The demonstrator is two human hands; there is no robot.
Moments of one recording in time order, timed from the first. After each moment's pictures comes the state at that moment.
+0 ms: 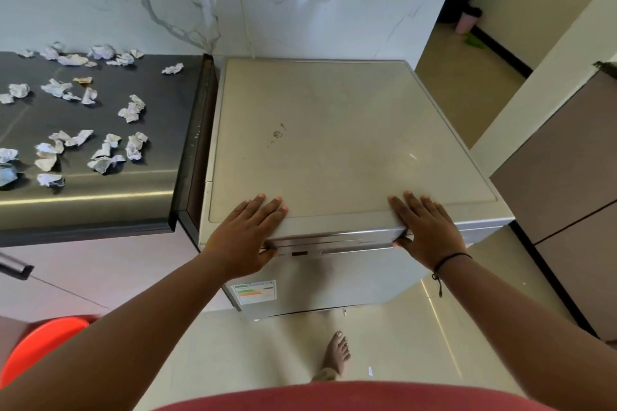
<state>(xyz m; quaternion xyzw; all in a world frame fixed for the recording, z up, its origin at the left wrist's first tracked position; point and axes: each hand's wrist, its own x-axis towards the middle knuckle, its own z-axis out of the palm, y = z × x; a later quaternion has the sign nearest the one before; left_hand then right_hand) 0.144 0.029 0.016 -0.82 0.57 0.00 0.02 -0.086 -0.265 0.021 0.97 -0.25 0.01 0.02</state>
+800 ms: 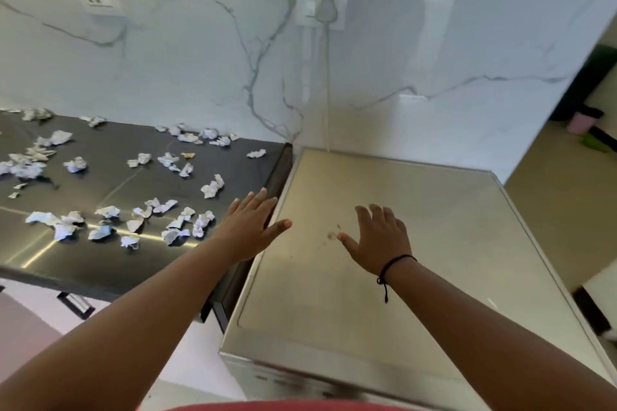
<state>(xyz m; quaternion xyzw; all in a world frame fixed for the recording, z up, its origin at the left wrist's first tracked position) 0.281 -0.007 0.126 -0.95 0.29 0.02 -0.12 0.175 -0.249 0.107 0.99 -0.14 0.07 -0.03</state>
